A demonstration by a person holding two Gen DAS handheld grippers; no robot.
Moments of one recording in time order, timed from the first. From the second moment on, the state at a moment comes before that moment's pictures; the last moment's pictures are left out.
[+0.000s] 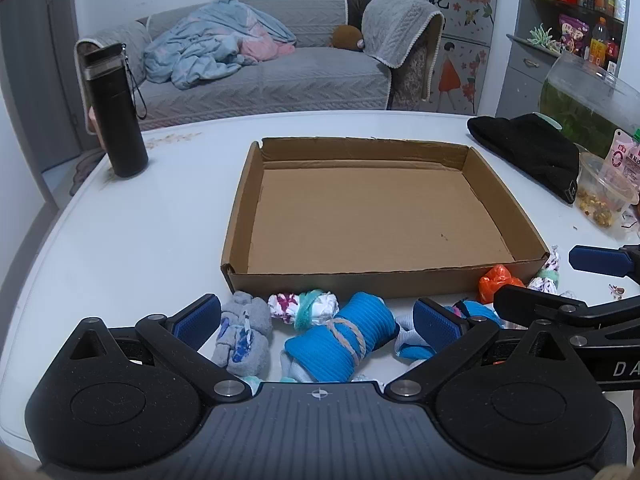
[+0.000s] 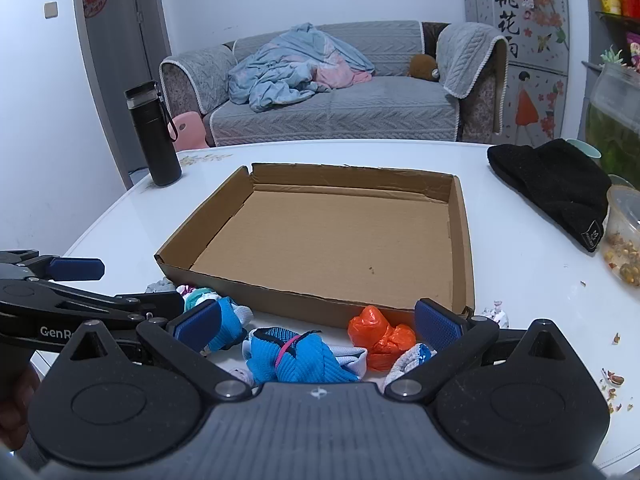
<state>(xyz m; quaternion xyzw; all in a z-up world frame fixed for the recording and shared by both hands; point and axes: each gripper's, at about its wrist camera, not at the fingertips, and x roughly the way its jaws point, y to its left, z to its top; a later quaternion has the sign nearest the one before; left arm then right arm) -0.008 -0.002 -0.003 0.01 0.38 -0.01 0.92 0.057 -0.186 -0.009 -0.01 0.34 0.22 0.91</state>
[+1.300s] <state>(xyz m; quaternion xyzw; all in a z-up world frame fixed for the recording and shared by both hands) -0.115 0.096 -0.054 0.08 0.40 0.07 0.91 0.011 -0.232 -0.066 -0.05 0.33 0.18 0.93</state>
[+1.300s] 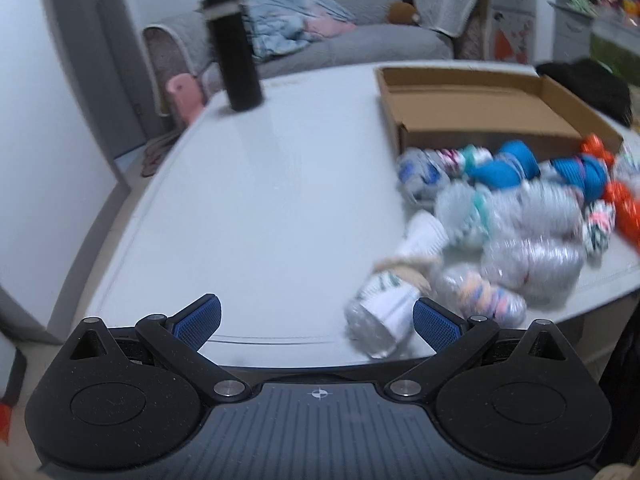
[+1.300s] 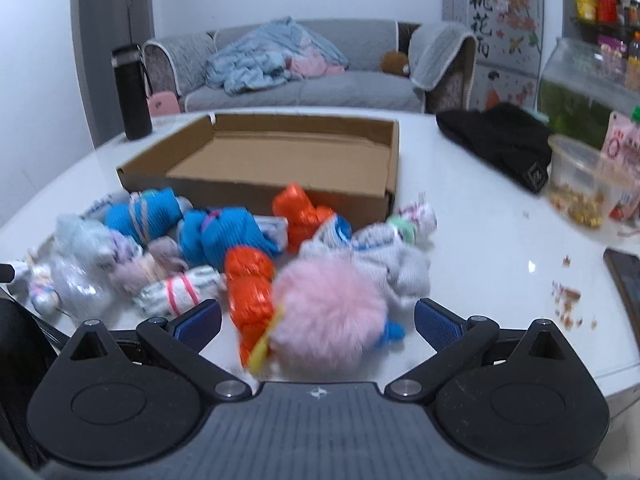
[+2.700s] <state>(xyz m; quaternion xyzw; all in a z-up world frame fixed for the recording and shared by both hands) -0.087 0.104 -0.080 0.06 0.36 -0.04 0.93 0.015 -0.281 -0.087 0.12 0.33 0.14 0.93</state>
